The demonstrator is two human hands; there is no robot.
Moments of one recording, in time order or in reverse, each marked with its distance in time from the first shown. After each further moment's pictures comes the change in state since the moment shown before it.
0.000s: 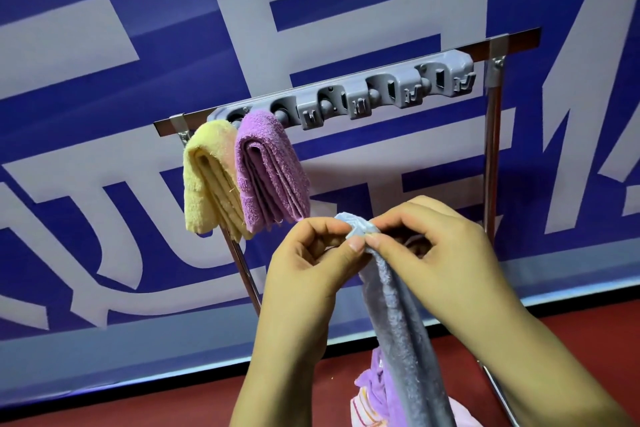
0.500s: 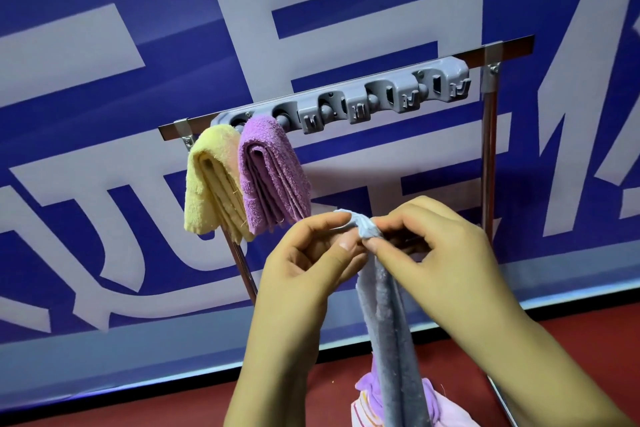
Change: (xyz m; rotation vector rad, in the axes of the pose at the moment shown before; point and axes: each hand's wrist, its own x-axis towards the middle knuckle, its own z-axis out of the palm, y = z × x) left_hand -0.014 0.015 0.000 -0.055 -0.033 0.008; right_hand -0.006 -0.008 -0.004 -0.036 0.016 -0.039
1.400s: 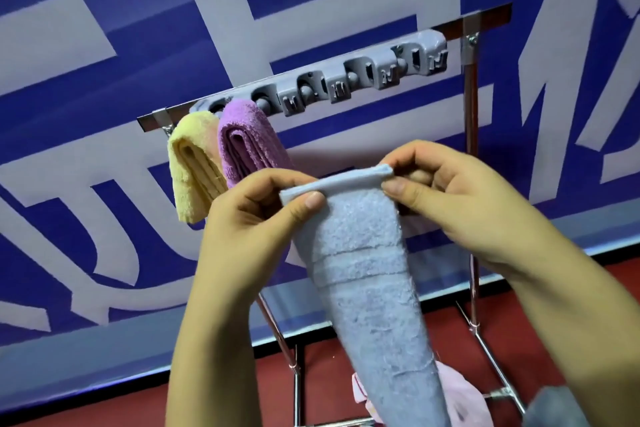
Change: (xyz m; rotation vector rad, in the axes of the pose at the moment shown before) left_hand 0.014 0.032 -0.015 0.453 -0.098 0.299; right_hand 0.019 -0.001 -0.040 0.606 -0.270 0.208
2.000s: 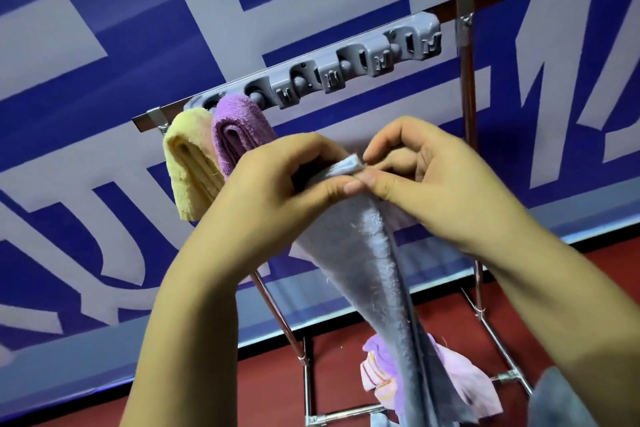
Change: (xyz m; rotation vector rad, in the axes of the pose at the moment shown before) left_hand 0.022 0.036 0.005 0.587 -0.353 0.225; right_hand 0.002 0.000 0.013 -0.053 0.053 -0.082
